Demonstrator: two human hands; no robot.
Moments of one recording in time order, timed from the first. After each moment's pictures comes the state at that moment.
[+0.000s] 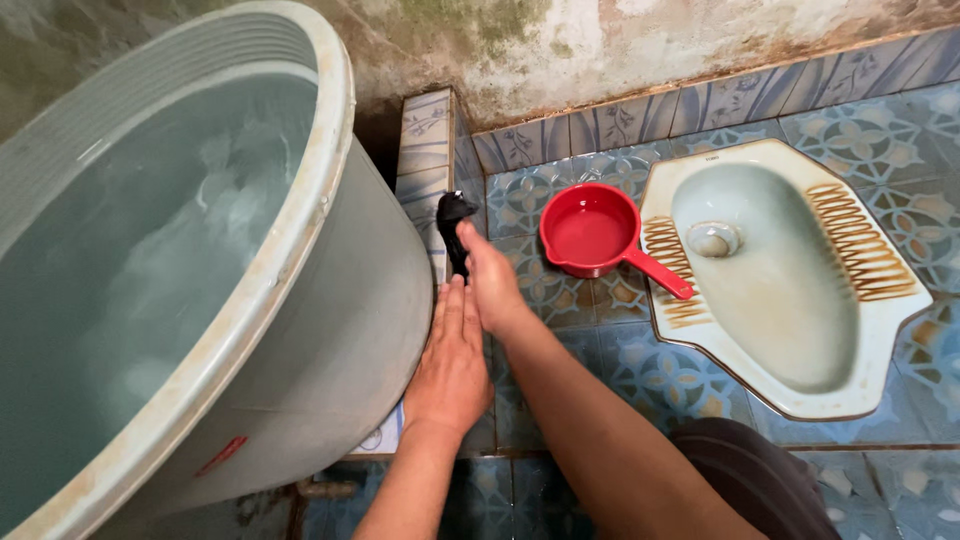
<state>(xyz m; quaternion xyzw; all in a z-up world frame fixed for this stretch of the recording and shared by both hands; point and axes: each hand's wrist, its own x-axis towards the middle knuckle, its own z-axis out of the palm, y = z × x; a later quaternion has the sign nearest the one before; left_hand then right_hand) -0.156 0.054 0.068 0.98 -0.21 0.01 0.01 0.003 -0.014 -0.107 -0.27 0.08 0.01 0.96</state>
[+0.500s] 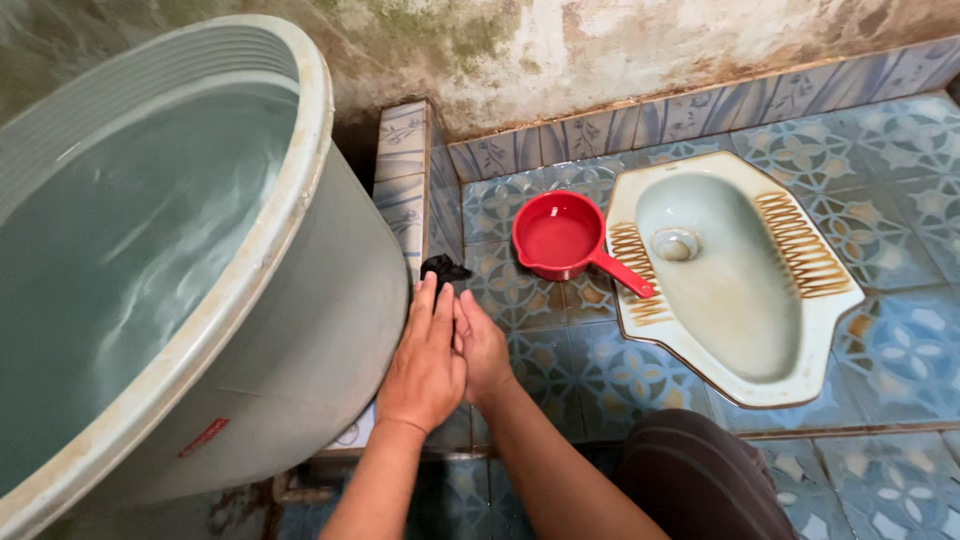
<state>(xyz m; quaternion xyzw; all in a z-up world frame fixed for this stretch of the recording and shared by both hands) -0.162 0.058 0.077 0.95 -0.25 0.06 0.19 -0.132 -0.018 -0.043 -0.14 -0.02 0.05 0.99</state>
